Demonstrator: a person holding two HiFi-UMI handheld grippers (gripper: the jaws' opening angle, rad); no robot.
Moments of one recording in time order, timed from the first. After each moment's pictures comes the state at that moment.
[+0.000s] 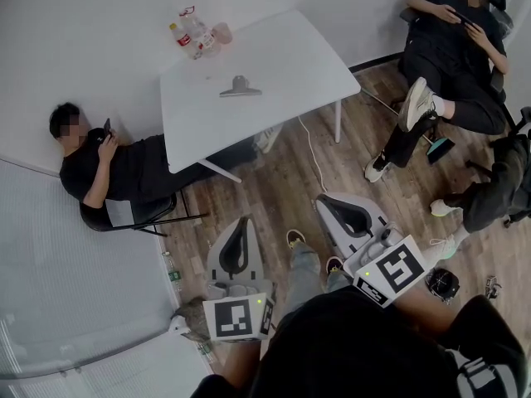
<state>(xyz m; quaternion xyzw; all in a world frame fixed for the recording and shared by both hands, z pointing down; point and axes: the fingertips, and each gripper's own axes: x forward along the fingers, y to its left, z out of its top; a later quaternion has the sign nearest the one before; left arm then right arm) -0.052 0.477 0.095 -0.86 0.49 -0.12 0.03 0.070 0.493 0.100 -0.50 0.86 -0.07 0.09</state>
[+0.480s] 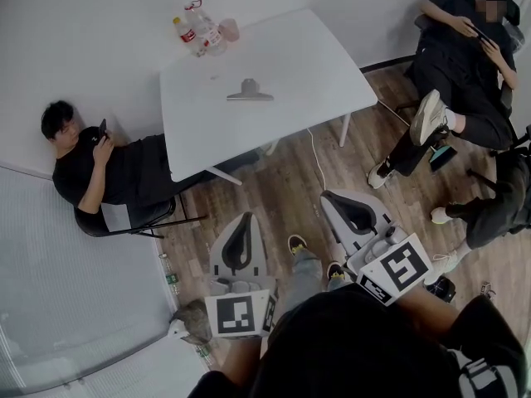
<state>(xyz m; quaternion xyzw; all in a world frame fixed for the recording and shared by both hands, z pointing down) -0.070 0.386 0.097 -0.87 0.49 -0.11 0.01 0.051 0.403 0.098 -0.50 0.86 -0.07 0.07</state>
